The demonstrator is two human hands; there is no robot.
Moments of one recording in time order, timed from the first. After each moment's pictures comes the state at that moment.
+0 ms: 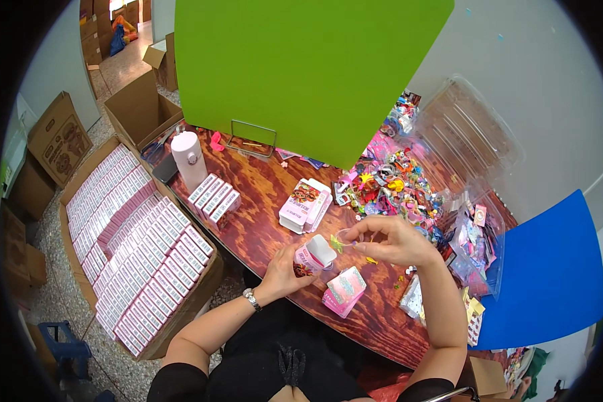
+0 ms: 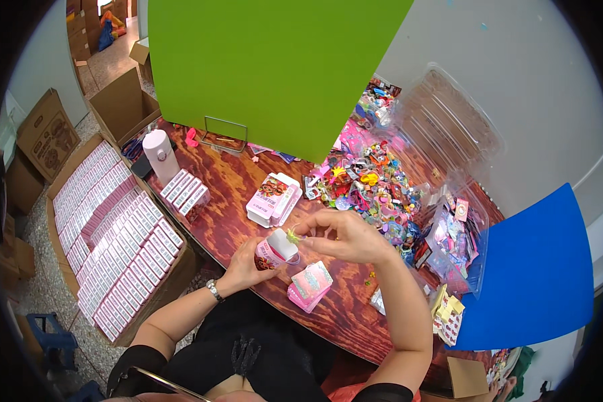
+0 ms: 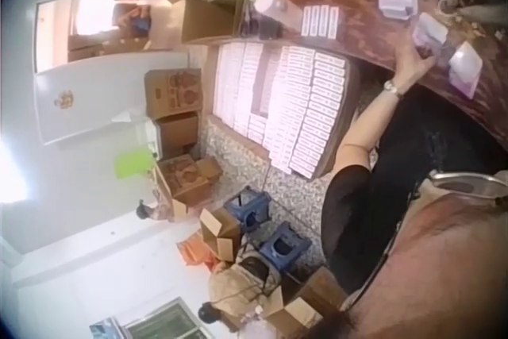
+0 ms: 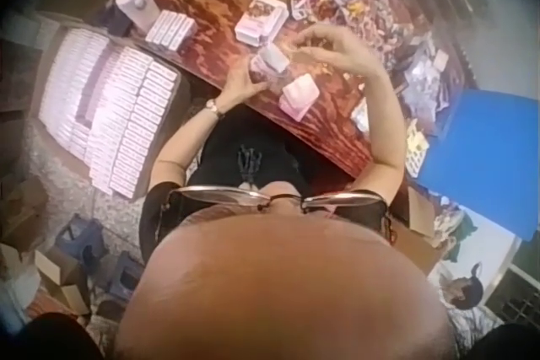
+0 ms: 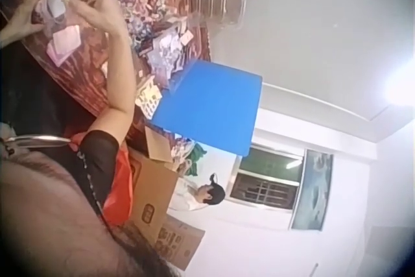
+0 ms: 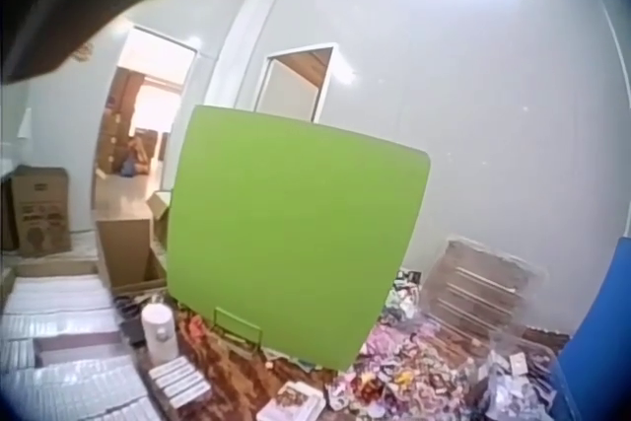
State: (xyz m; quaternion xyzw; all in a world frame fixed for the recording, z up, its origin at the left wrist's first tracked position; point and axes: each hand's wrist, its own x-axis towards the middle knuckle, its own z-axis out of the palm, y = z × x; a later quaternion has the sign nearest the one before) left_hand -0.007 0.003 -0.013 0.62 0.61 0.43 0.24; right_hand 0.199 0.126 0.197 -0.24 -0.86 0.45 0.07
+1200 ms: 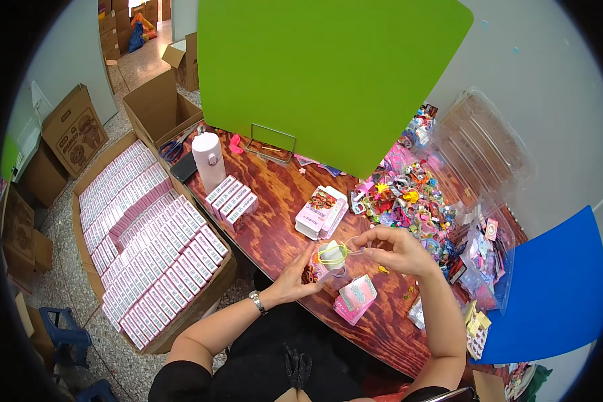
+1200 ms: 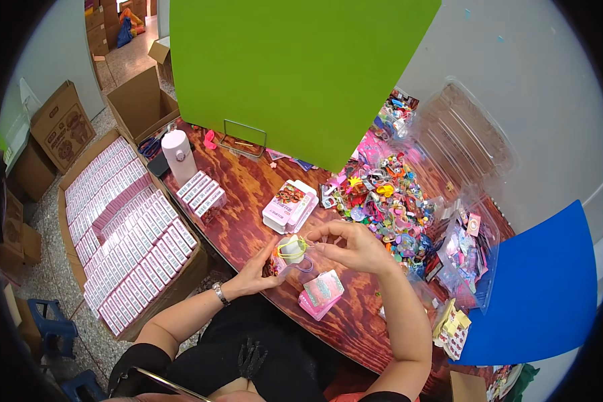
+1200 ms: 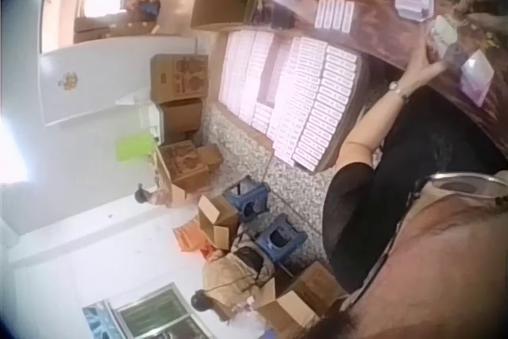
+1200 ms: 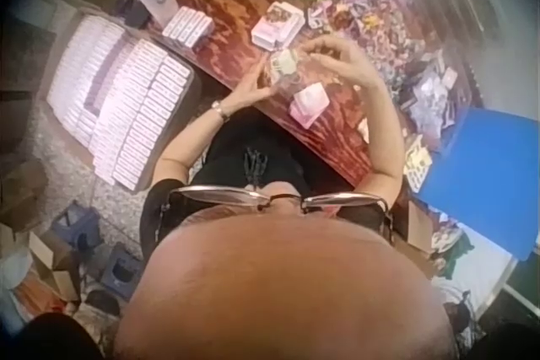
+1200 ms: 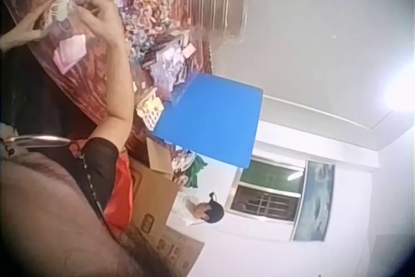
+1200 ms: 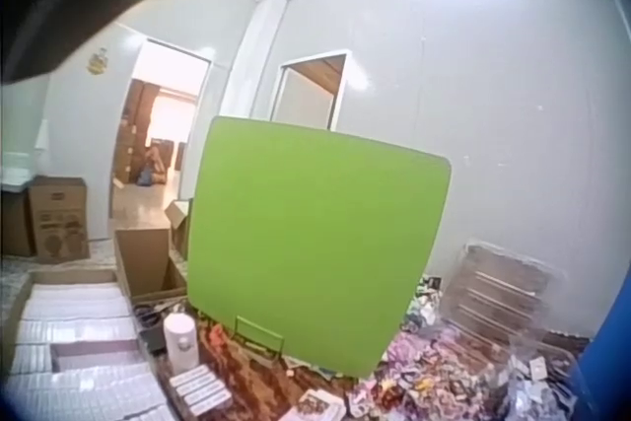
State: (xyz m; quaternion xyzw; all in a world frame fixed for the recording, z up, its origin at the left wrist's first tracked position) left_hand -0.018 -0.003 -0.020 0.60 0.50 0.48 0.41; right_hand 0.194 0.126 0.171 -0.26 -0.83 0.49 0.11
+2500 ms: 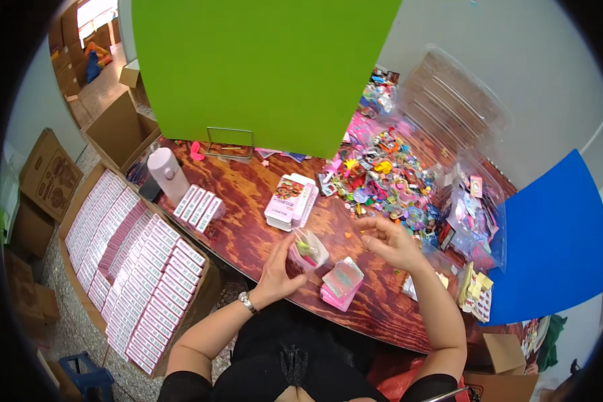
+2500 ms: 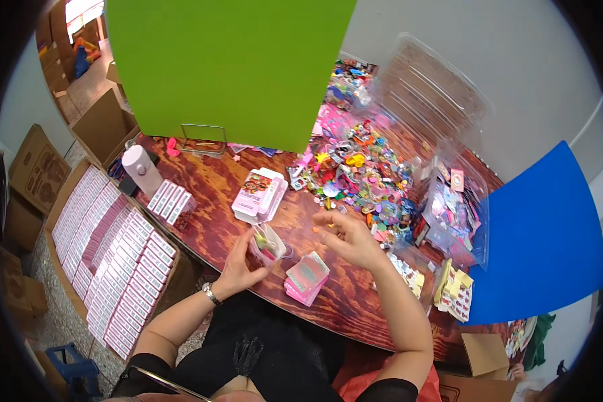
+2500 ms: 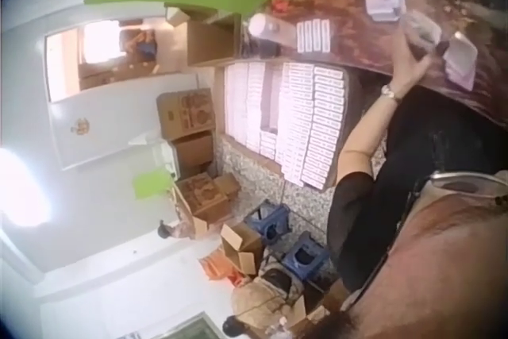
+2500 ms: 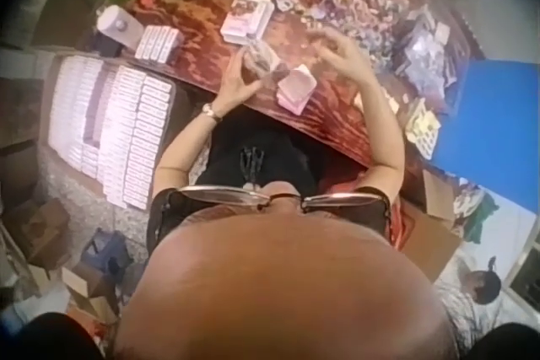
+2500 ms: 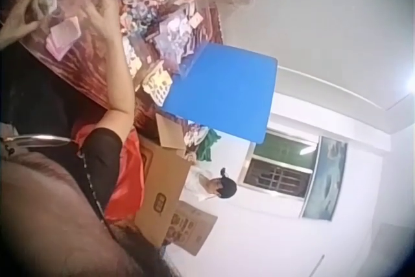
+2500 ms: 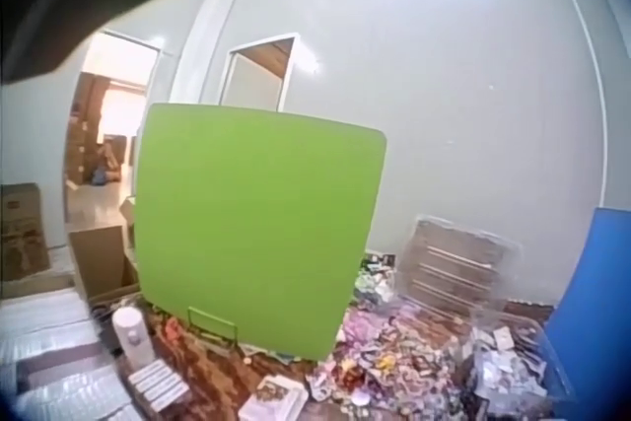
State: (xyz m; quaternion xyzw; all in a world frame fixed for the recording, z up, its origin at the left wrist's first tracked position) left_hand -0.009 0.001 -0.004 0.67 0.53 0.48 0.21; right_hand 0.251 0.112 0.127 -0.38 -0.72 0.54 0.23
